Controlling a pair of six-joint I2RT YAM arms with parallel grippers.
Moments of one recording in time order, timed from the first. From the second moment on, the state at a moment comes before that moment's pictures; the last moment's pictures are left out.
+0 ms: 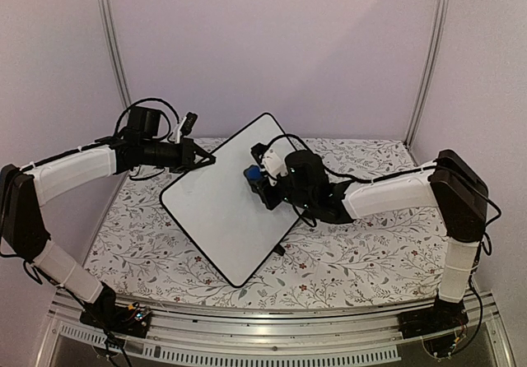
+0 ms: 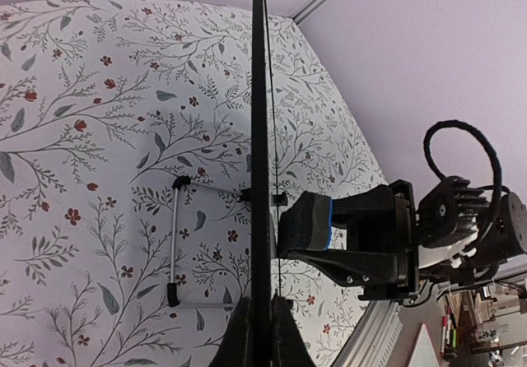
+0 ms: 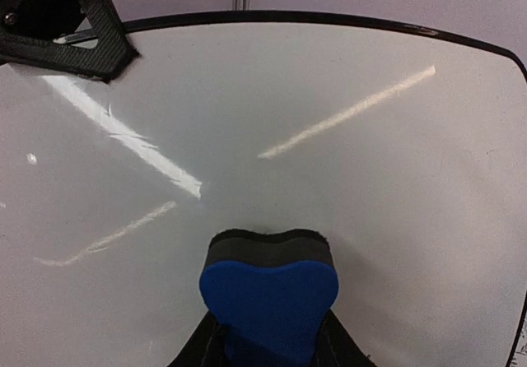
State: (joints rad) left arm -0.36 1.48 1.11 -0.22 0.65 -0.40; right arm 0.95 1.92 1.20 0.41 0.15 -0.03
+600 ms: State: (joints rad) left arm -0.36 1.49 1.11 -0.22 0.64 -0.40; right arm 0.93 1.93 1.10 0.50 0.14 -0.02
